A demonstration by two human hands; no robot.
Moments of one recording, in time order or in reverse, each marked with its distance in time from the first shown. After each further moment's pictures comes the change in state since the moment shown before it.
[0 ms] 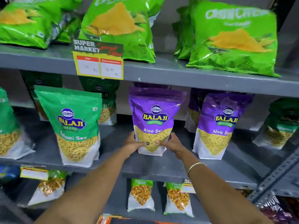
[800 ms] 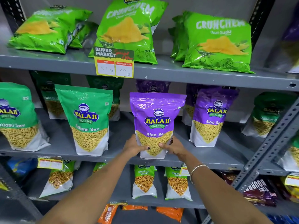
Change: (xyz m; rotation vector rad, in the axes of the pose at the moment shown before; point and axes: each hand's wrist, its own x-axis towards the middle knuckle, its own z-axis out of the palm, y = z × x) left_hand -0.073 -0.008 -0.014 0.321 0.022 0.023; right_hand -0.092 -0.003 0.013 -0.055 -0.053 -0.040
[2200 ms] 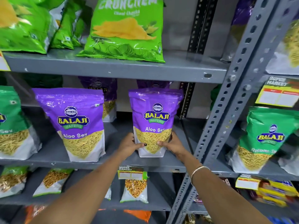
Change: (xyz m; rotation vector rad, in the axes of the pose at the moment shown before) left_hand 0.029 0.122 0.230 -0.209 -0.022 0.039; right_hand -0.007 0.053 -0.255 0.100 0.098 -0.007
